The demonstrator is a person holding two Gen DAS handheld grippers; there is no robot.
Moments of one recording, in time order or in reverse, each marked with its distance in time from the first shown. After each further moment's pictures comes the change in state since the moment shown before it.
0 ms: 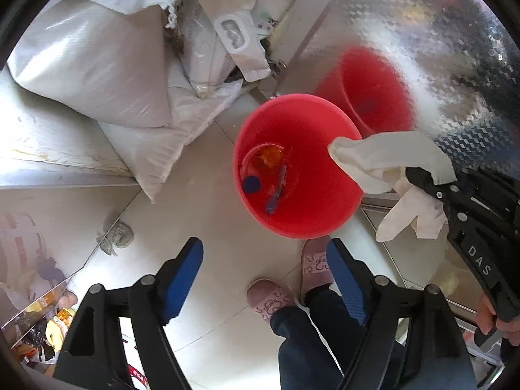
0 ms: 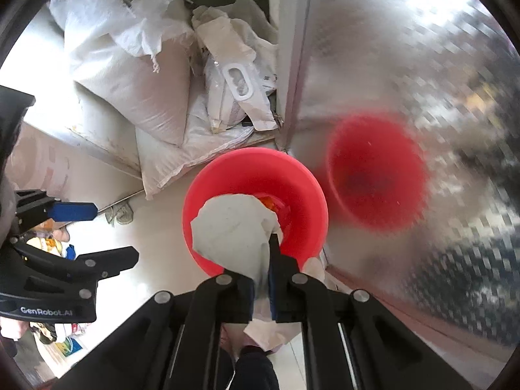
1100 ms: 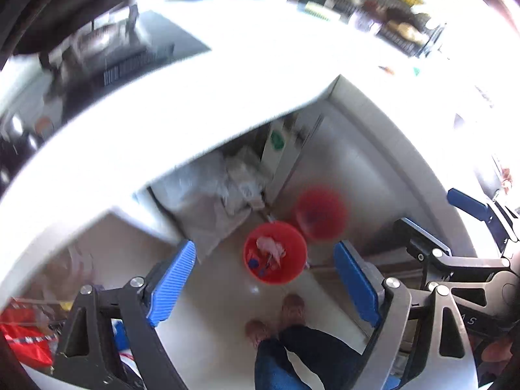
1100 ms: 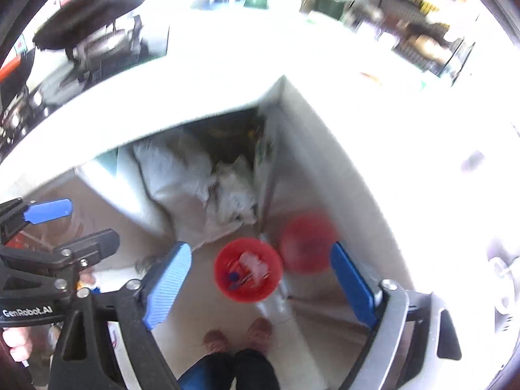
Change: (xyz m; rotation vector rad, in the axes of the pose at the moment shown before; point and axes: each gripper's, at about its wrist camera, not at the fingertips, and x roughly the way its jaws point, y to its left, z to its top) left arm -0.409 -0.075 -0.057 -0.037 -0.471 0.073; right arm -0.373 0.031 0.021 0.044 -0.324 -0.154
